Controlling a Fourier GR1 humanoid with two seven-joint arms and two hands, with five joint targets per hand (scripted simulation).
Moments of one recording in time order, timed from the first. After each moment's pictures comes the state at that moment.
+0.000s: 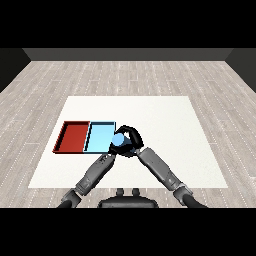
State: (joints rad) left arm -0.46 0.01 -0.50 -0.99 0.30 0.32 -0.43; right arm -0.57 -0.01 0.52 -1.21 -0.24 -0.31 -0.30
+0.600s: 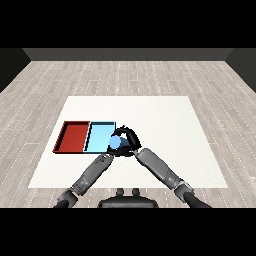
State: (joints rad) left arm -0.46 0.06 -0.54 -1.03 0.14 0.46 -0.35; right arm -0.61 -0.03 0.61 -1.20 -0.29 -0.37 -0.33
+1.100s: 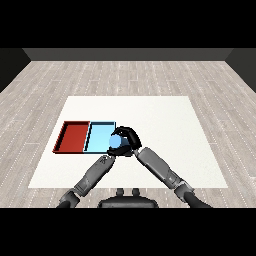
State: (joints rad) left arm -0.45 0.03 -0.55 -1.01 0.23 0.51 -0.43; right arm -0.61 -0.04 0.60 -1.22 -0.32 -0.35 -0.31
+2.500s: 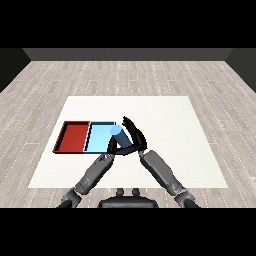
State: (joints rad) left arm -0.47 0.01 -0.47 -0.94 0.29 0.45 -0.43; right arm -0.48 -0.01 0.48 -1.32 -0.35 -0.26 -0.27
